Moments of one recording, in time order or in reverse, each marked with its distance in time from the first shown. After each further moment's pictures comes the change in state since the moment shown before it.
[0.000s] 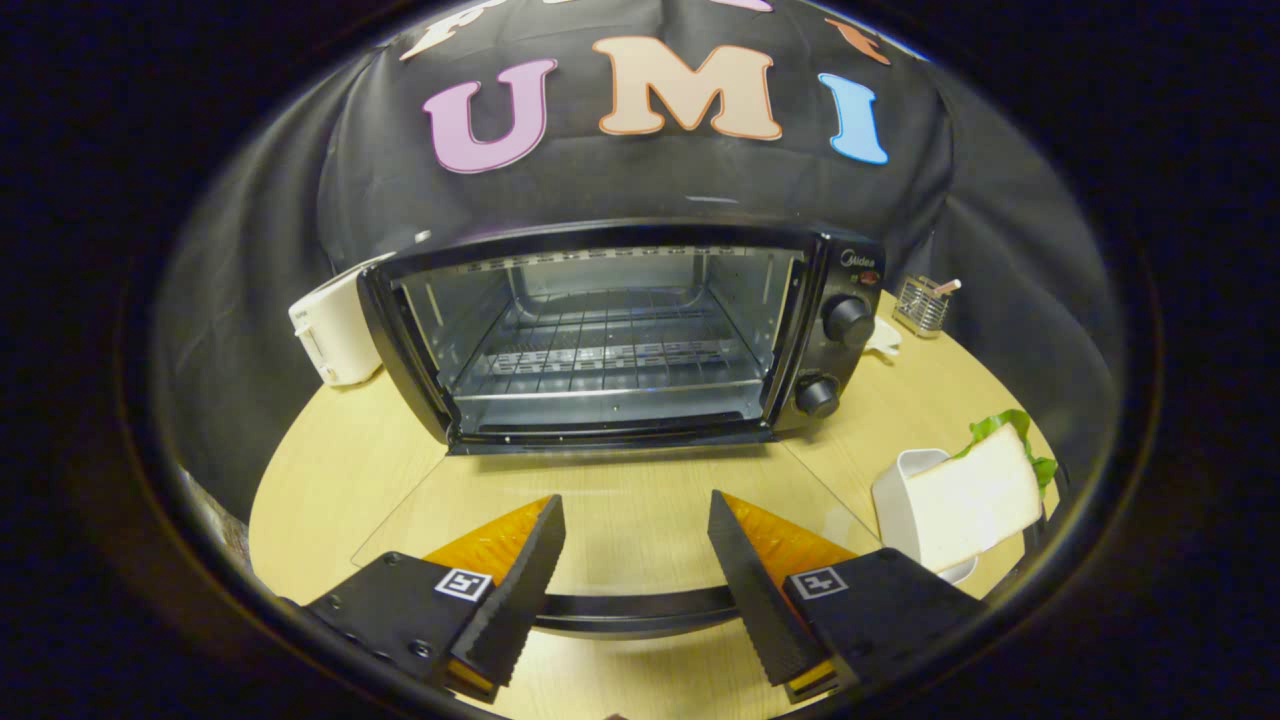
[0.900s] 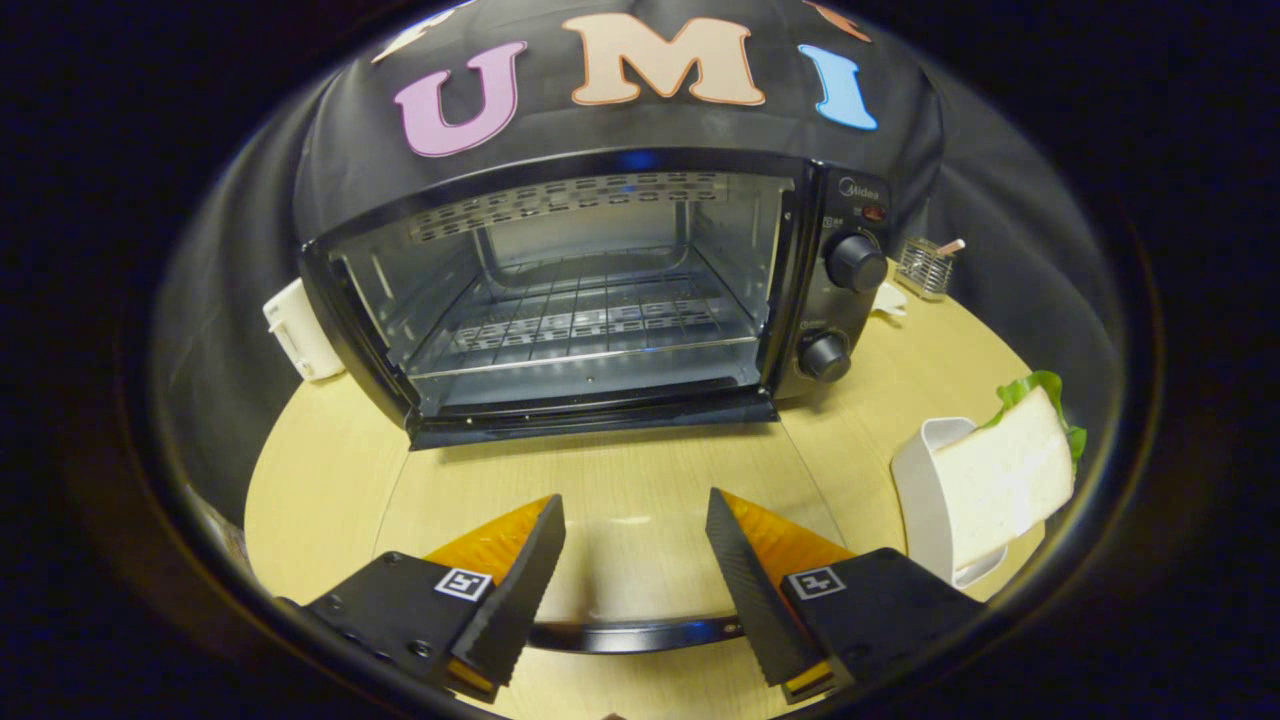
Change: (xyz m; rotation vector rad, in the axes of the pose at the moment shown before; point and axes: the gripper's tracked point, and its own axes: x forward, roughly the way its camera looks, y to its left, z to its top) arm 0.025 -0.012 -0.017 0.055 0.059 0.016
